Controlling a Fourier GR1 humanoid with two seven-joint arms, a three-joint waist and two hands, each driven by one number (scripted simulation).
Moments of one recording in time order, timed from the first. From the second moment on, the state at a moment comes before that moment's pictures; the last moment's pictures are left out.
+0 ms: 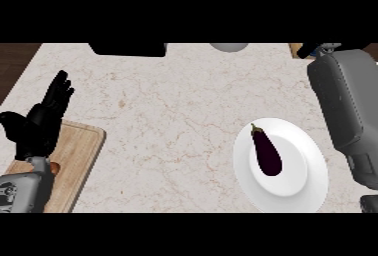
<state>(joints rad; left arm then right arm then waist) -0.21 0.26 0.11 -1.52 -0.02 0.06 0.14 -1.02 -0.31 -0.12 -0.84 1.32 -0.08 1.02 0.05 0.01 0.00</state>
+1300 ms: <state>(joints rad) -0.19 0.24 0.12 -1.53 -0.03 0.05 0.13 -0.98 -0.59 -0.44 -0.43 1.16 -0.56 0.63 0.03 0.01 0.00</state>
